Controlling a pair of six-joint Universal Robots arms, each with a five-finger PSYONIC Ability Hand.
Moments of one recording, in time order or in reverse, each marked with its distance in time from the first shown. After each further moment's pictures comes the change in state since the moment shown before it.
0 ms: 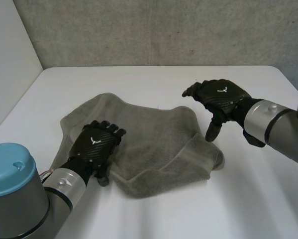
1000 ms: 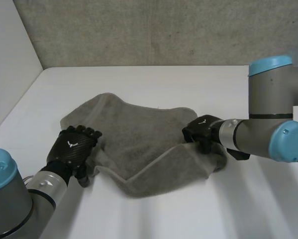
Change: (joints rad) left arm 0.156 0.013 -0.120 0.086 0.007 -0.005; right arm 0.065 0.419 -0.356 0.325 0.096 -0.194; left_hand -0.004 0.000 0.000 0.000 0.002; right_hand 1.054 1.009 1.012 1.027 1.055
